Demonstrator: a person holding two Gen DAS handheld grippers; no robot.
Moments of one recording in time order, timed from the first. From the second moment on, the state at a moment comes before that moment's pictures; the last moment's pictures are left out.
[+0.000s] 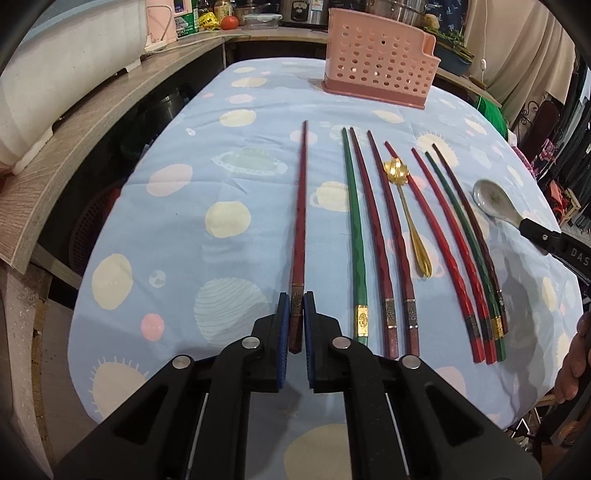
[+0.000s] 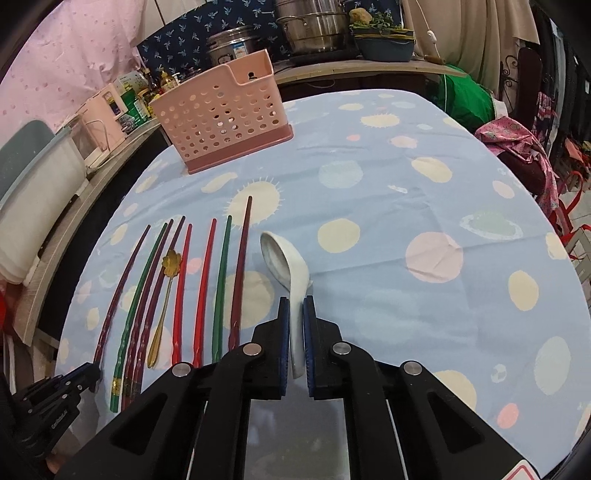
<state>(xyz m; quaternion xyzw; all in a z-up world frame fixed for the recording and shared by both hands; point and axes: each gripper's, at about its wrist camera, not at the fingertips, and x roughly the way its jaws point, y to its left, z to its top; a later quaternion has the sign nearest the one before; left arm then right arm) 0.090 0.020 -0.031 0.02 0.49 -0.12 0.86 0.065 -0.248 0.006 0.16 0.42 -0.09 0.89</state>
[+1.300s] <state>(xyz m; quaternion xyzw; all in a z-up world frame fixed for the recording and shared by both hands) 0.257 -0.001 0.239 -0.02 0.27 -0.12 0.95 0.208 -0.294 0.138 0.15 0.31 -0.06 0.94</state>
